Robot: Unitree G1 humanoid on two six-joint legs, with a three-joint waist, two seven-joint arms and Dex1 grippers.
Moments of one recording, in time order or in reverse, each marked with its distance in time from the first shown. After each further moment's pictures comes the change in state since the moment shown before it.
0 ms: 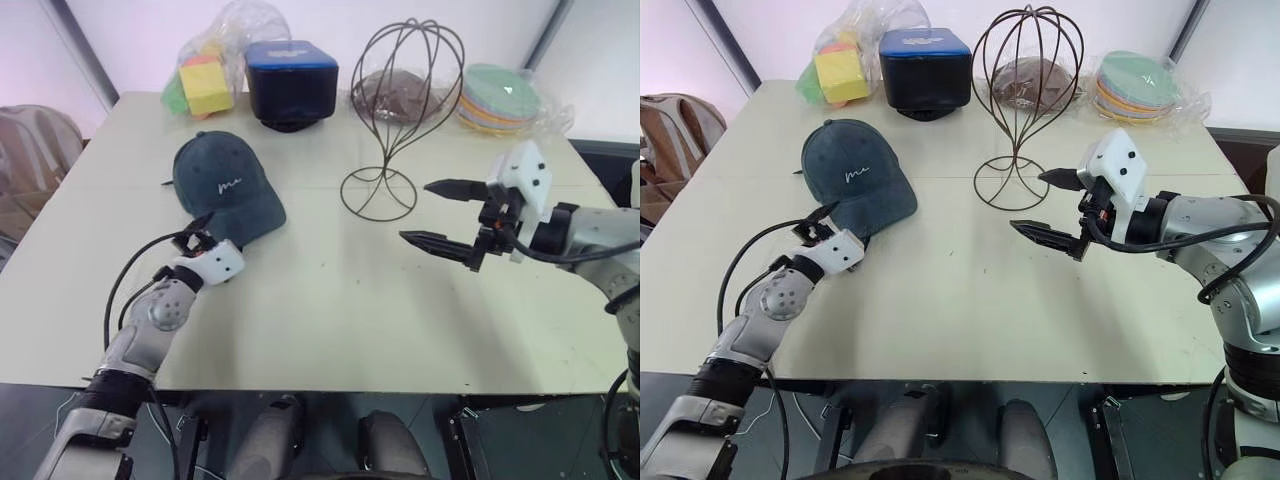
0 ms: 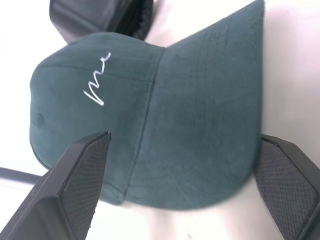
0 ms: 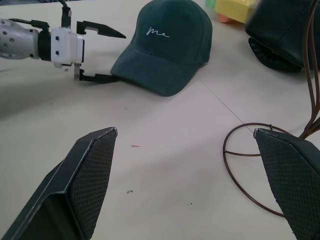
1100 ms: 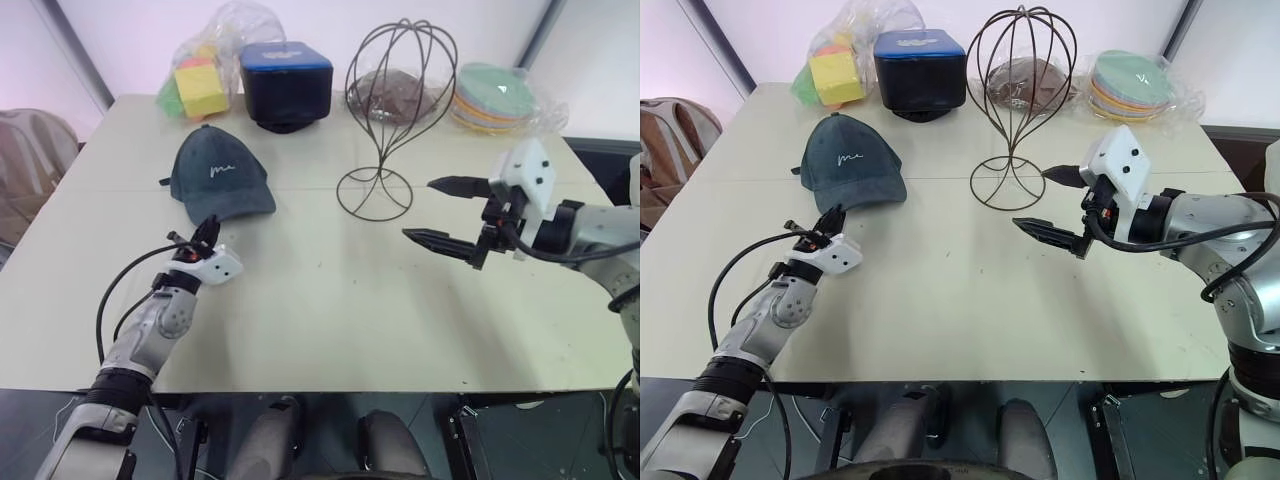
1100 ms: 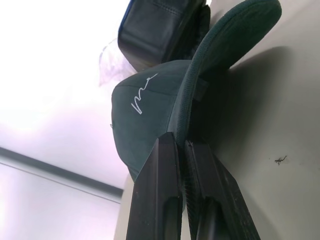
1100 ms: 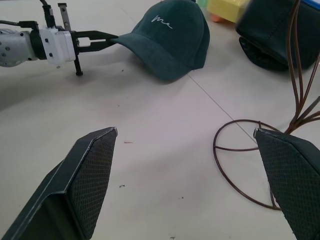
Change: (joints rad) left arm 0.001 0.005 -0.007 0.122 0.151 -0.162 0.359; right arm 0.000 -0.023 0.000 0.004 -0.003 -0.014 -0.003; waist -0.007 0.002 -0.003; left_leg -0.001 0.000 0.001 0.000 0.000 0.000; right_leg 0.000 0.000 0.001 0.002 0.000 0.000
